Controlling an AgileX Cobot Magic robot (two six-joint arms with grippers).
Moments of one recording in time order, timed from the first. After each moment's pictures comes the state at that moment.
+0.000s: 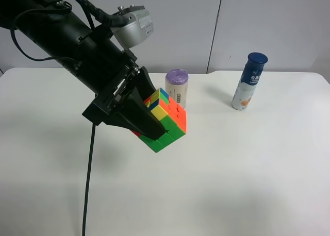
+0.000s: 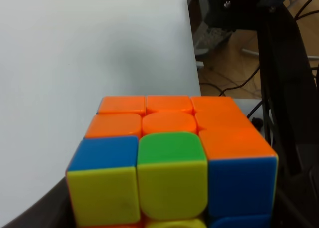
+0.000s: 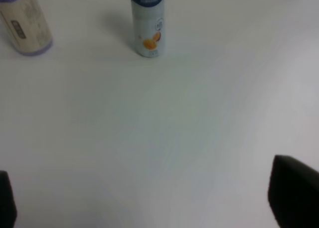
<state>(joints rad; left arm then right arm) -0.55 1.61 -1.14 -0.94 1.06 1.40 0.10 0.00 -0.50 0.08 1.07 -0.05</state>
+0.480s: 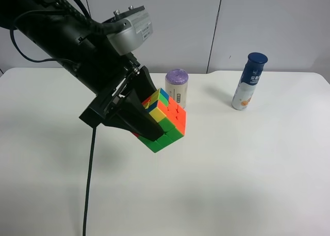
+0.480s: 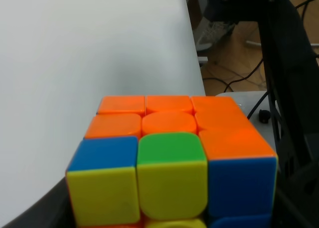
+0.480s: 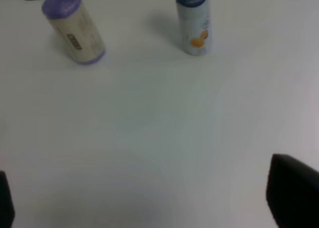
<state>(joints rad) -0.55 1.61 -1.14 -0.94 1.06 1.46 0.10 0.14 -0.58 0.25 1.07 0.03</state>
